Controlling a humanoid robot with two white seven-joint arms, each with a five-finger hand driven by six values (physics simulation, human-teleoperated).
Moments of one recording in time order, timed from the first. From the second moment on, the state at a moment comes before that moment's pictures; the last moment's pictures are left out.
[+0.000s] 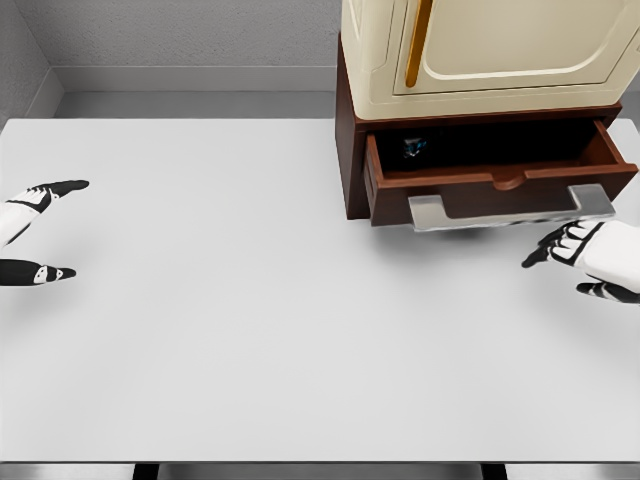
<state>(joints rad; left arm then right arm) -0.01 0.55 0.31 -1.49 -0.22 -0.61 -0.61 0.05 -1.25 0.22 -1.72 0.36 -0.61 0.10</state>
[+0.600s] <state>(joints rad) 0.00 0.53 0.31 -1.52 -0.22 -0.61 -0.61 0.01 -1.20 0.24 -1.64 0.38 -0.61 0.08</state>
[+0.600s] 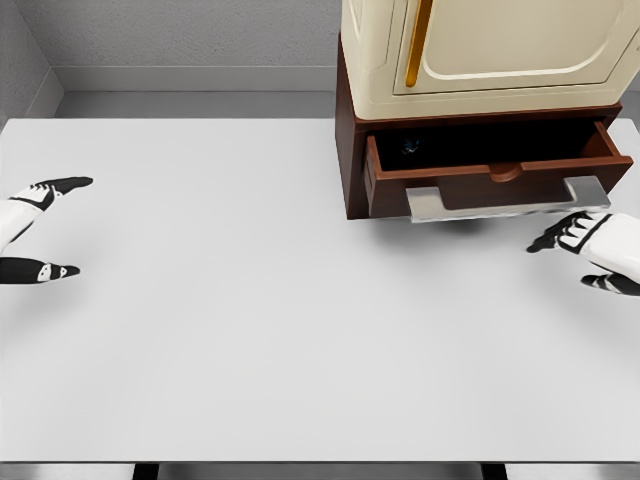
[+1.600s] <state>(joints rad) -0.01 0.48 0.31 -1.59 -0.22 -0.61 -0.61 0.03 -1.20 0.25 -1.60 0.39 -0.61 0.04</state>
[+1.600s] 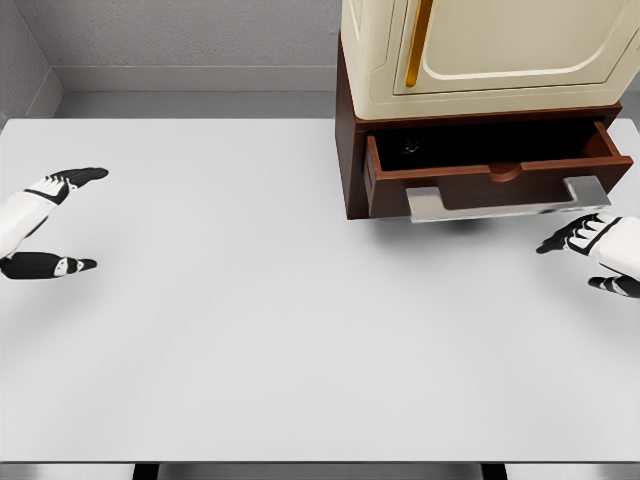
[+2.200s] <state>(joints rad) 0.00 0.48 0.31 -1.60 -0.22 -0.61 -0.61 0.08 -1.24 0.24 -1.63 0.34 -0.61 0.04</state>
